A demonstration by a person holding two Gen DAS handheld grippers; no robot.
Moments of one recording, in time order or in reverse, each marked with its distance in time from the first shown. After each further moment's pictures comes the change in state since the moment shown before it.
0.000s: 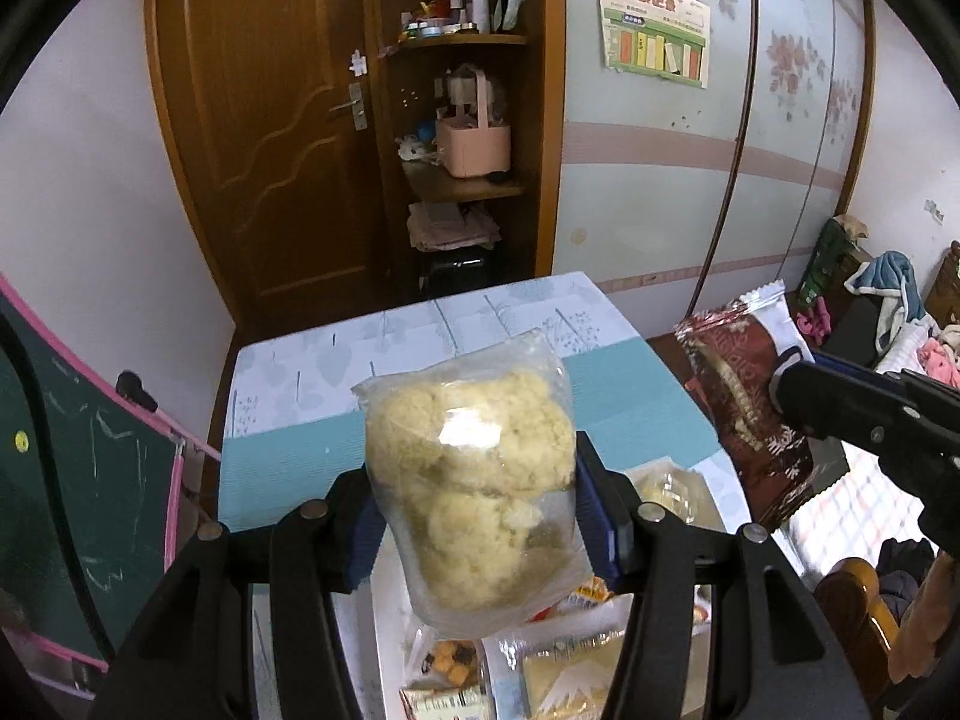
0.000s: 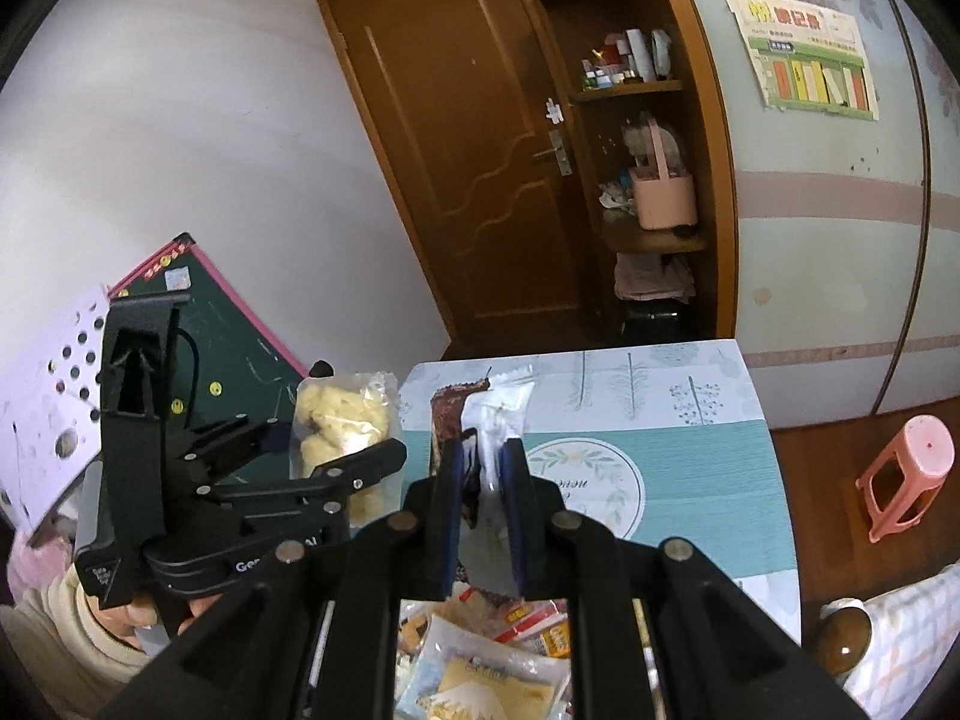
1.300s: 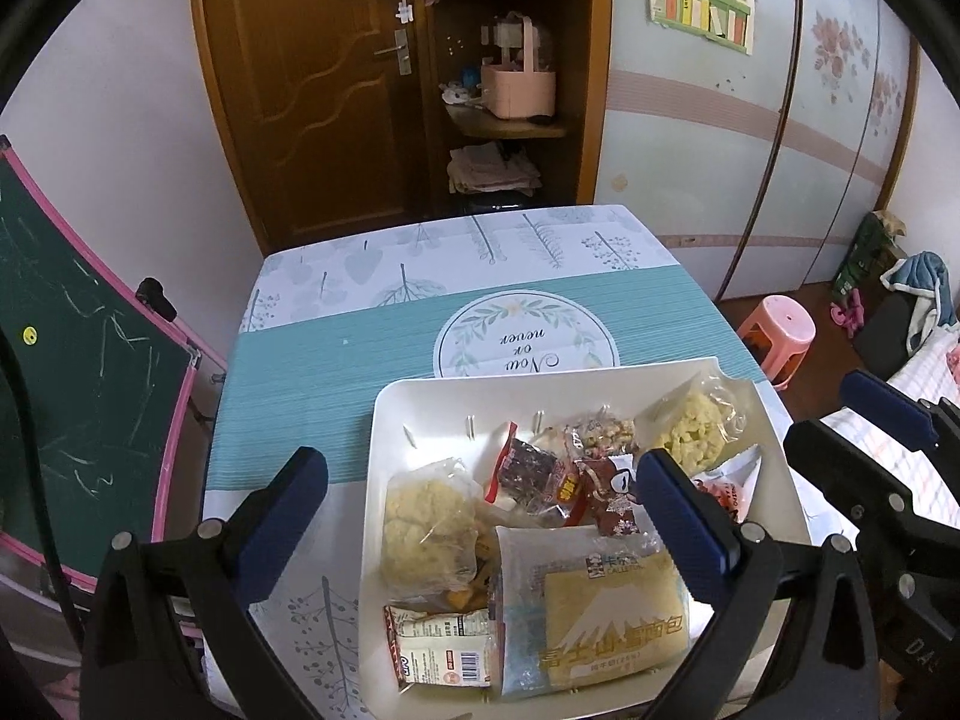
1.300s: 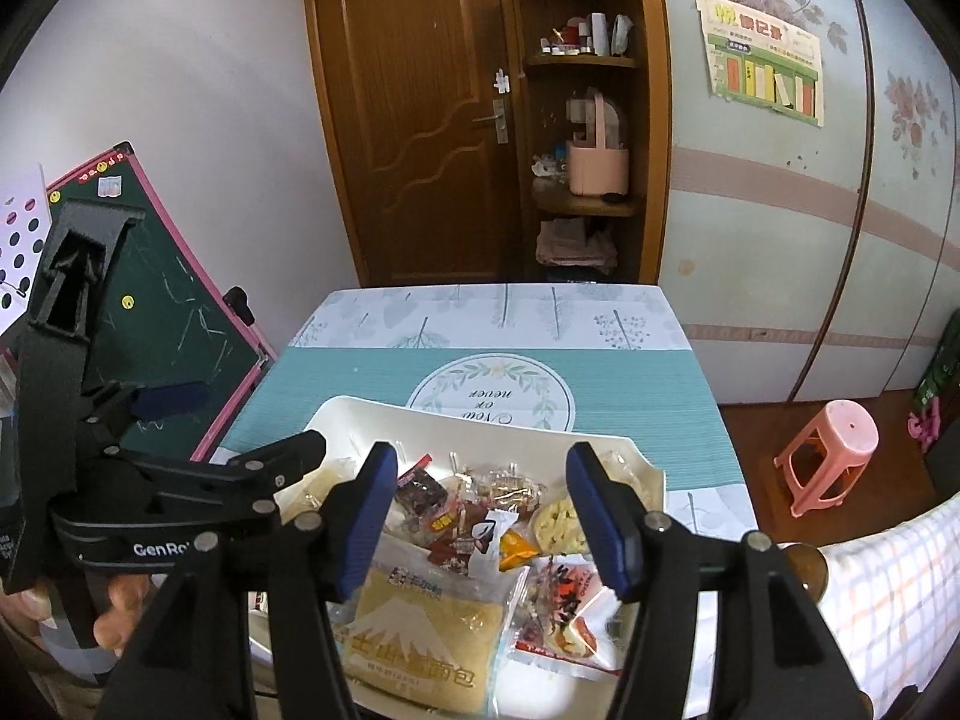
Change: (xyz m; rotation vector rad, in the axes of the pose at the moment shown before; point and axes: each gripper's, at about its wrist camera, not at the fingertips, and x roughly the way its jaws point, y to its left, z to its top) left arm 0.036 0.002 -0.089 -0.076 0.080 0.079; right arm 0.011 0.021 -0.098 -0.067 0.045 -0.233
